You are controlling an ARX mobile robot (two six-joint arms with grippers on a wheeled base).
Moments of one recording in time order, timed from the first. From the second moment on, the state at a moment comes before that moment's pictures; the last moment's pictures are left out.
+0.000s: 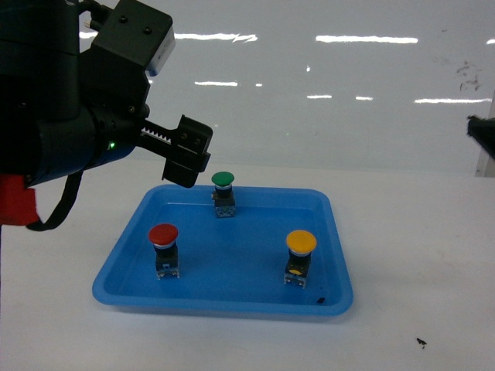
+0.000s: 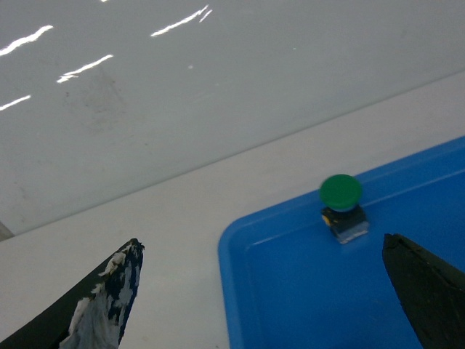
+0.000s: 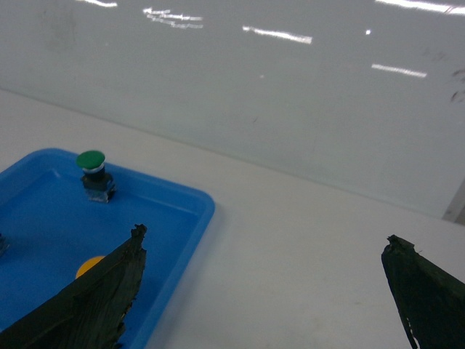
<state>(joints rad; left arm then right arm) -0.30 1.83 0.86 0.67 -0.27 0.29 0.04 1.49 0.54 0.75 -0.25 -0.10</state>
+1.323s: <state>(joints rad) -0.18 2.05 1.02 0.66 -0.32 0.39 0.25 1.75 0.74 0.64 -0.18 -0.05</state>
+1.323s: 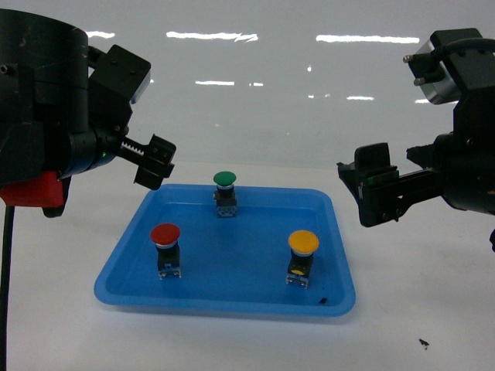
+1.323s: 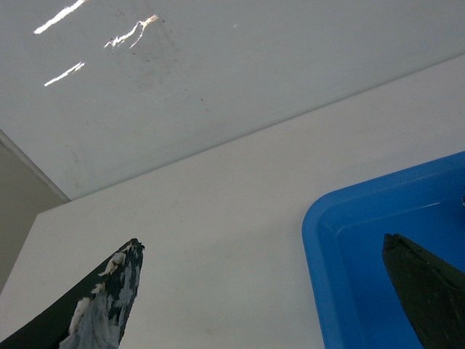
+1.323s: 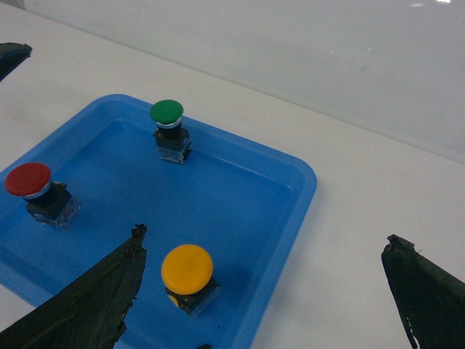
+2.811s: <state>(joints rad) -0.18 2.05 1.02 0.66 -0.32 0.39 0.38 1.97 0.91 0.63 -0.25 -0.15</state>
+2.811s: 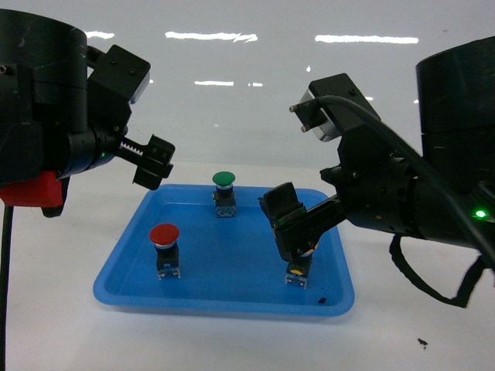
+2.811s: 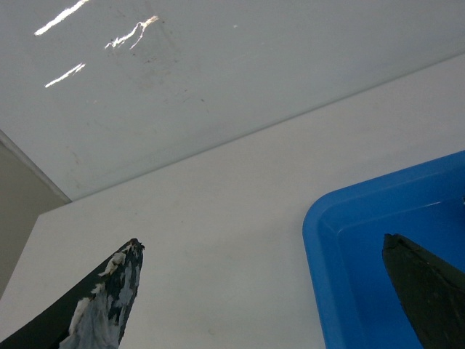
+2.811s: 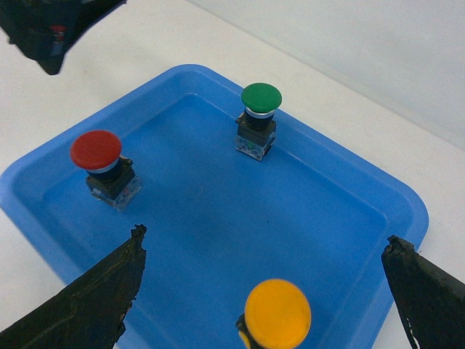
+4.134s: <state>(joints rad) -0.18 2.05 1.02 0.66 -0.32 0.39 0.35 2.18 0.86 0.75 -0.27 -0.21</state>
